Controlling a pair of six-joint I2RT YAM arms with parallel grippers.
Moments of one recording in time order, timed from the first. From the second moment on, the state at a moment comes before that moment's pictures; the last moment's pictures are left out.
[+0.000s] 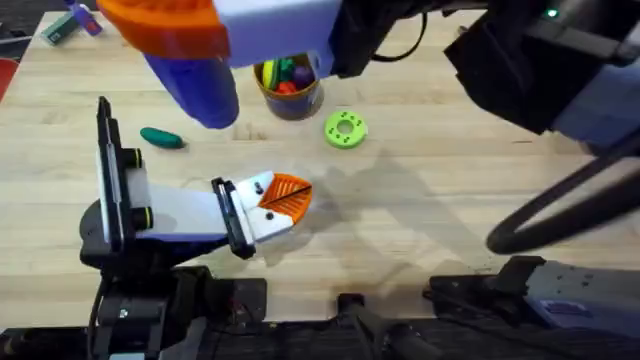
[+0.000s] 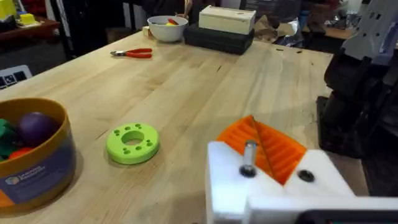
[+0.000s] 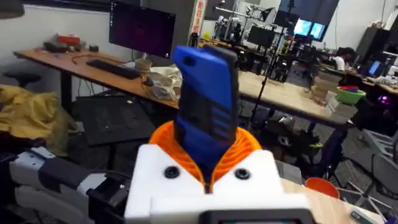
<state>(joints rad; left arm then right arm) 0.04 0.01 0.02 -0.14 1.21 0.06 0.75 1.41 1.20 0.61 -1.11 0.11</state>
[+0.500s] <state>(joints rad) 0.04 0.01 0.02 -0.14 1.21 0.06 0.65 1.33 1.23 -0.18 -0.78 -0.08</state>
